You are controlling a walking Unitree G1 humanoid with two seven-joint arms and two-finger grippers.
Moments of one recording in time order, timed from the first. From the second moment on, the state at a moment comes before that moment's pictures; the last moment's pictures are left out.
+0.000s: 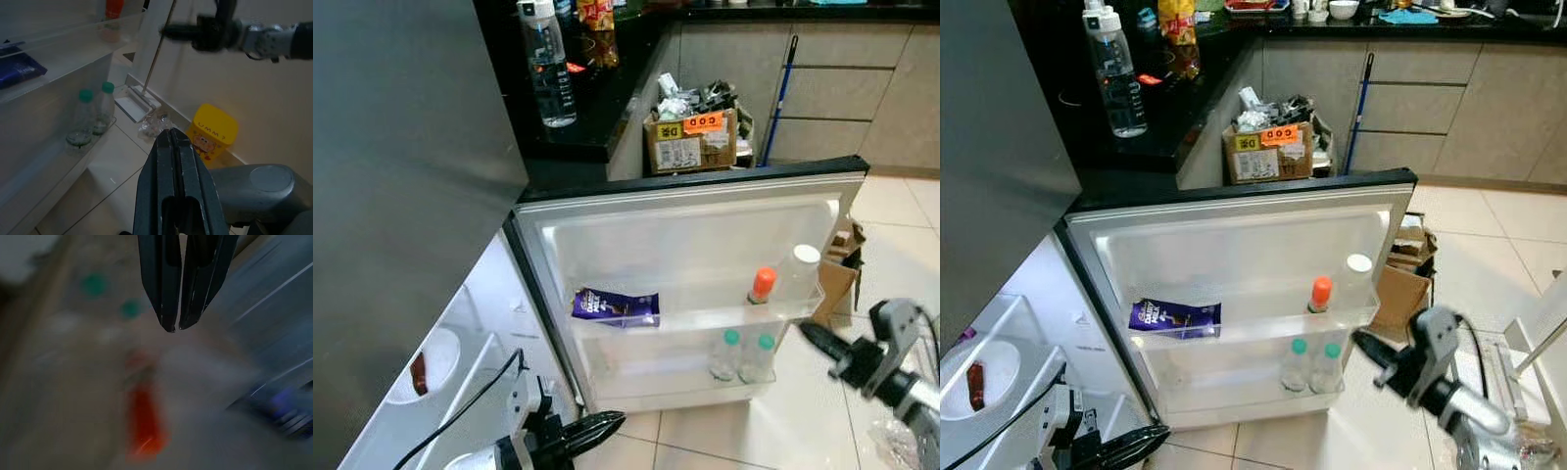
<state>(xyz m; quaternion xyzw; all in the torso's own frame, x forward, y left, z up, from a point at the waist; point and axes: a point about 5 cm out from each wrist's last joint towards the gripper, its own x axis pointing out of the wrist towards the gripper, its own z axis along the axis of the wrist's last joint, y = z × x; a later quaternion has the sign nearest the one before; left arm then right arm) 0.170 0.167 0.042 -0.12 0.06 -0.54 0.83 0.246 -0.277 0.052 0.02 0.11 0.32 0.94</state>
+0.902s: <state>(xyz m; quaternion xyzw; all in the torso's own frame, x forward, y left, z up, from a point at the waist) 0.174 0.171 0.034 -0.12 0.08 -0.51 0.85 0.090 -0.267 -0.096 -0.03 0.54 -0.02 0.84</state>
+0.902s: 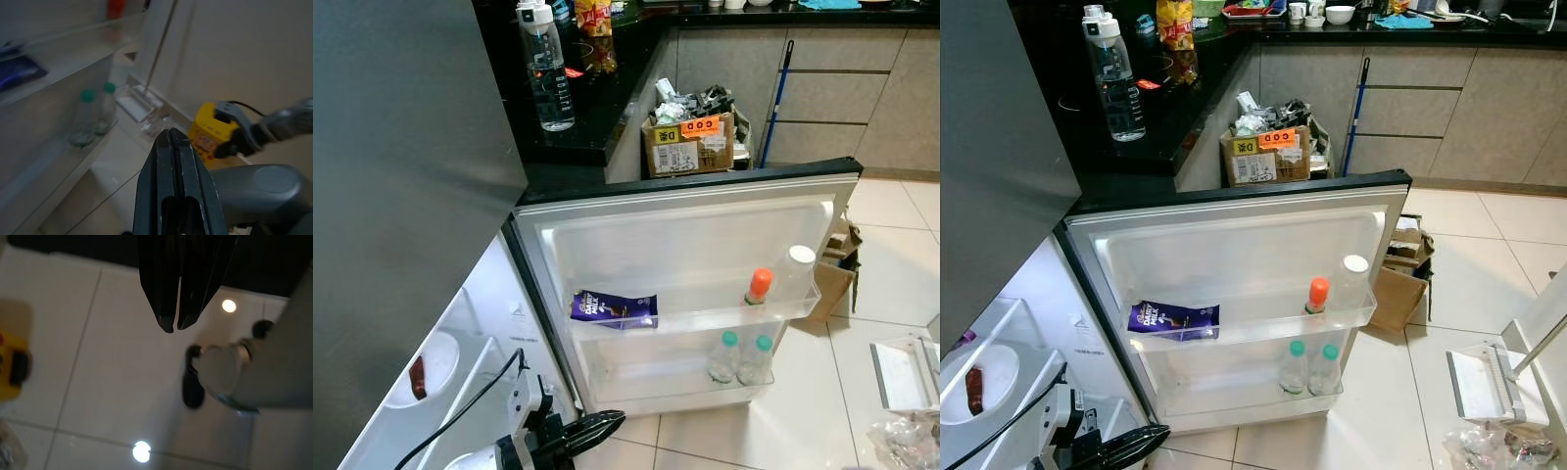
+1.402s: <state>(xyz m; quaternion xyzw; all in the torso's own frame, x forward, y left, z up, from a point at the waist) 0.149 0.189 -0.073 -0.10 0.36 -0.22 0.90 0.082 -0.243 -0.106 -0.07 0.56 -0.01 0.83</state>
